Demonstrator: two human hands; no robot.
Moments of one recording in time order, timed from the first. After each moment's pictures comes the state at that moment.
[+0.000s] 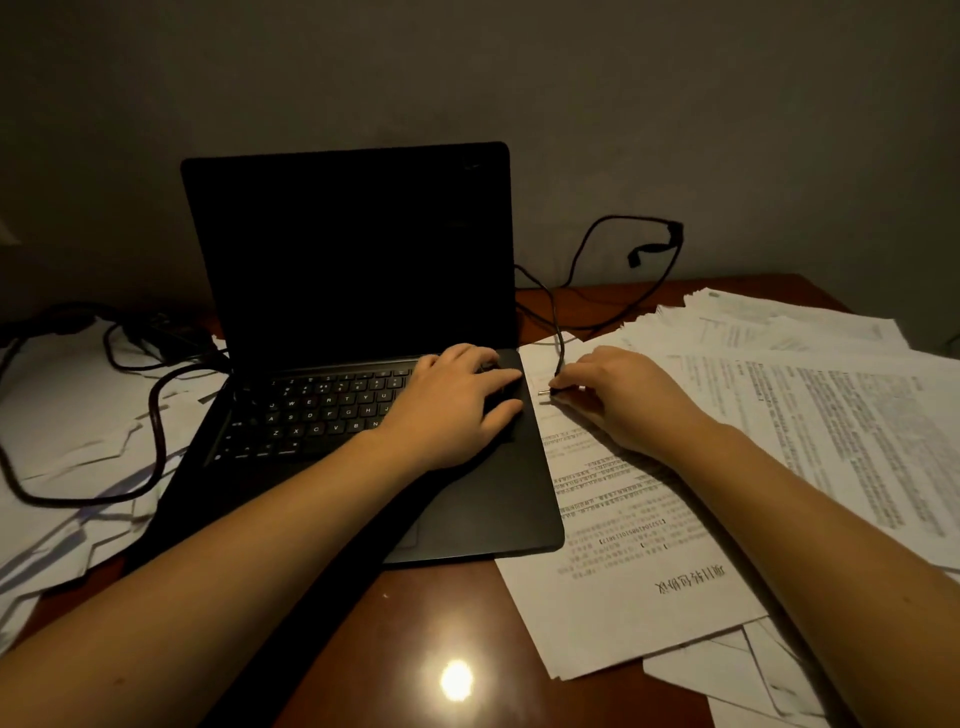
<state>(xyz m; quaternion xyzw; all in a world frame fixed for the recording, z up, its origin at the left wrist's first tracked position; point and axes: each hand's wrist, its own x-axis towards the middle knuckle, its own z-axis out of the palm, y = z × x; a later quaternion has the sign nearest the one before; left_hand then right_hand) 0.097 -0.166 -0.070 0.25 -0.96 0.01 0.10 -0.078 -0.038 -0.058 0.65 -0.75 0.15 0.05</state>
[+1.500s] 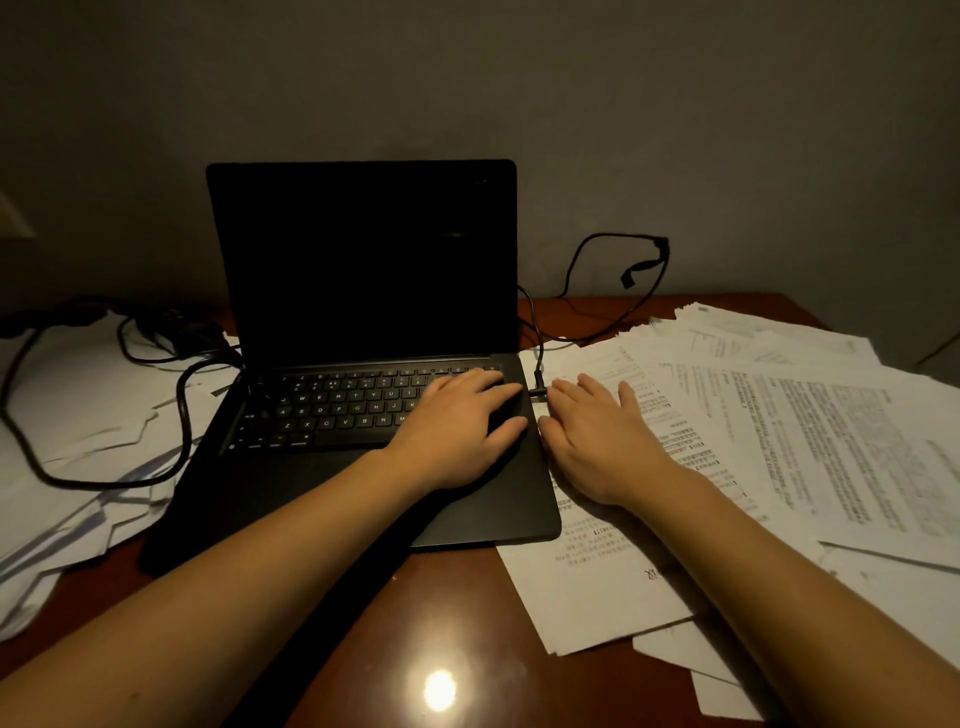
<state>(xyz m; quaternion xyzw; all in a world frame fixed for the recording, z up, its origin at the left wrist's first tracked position) 0.112 -0.142 -0.072 0.26 -0.96 -0.07 0.11 -0.027 -0.024 -0.066 0.56 -0.83 0.05 -0.04</state>
